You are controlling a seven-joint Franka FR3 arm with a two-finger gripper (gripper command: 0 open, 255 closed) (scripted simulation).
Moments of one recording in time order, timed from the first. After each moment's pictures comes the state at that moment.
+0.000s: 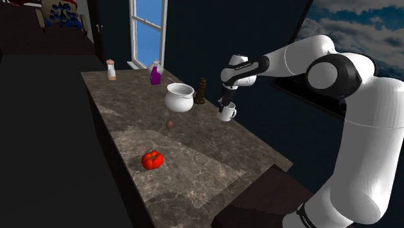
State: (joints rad) arm -0.02 0.42 -0.21 -1.79 0.12 2.23 -0.34
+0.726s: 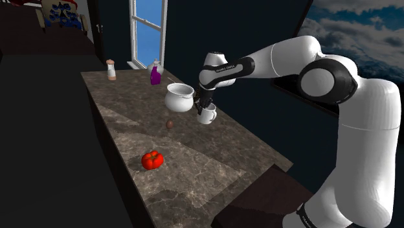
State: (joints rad) arm 0.15 0.48 -0.15 -1.69 0.09 2.19 -0.10
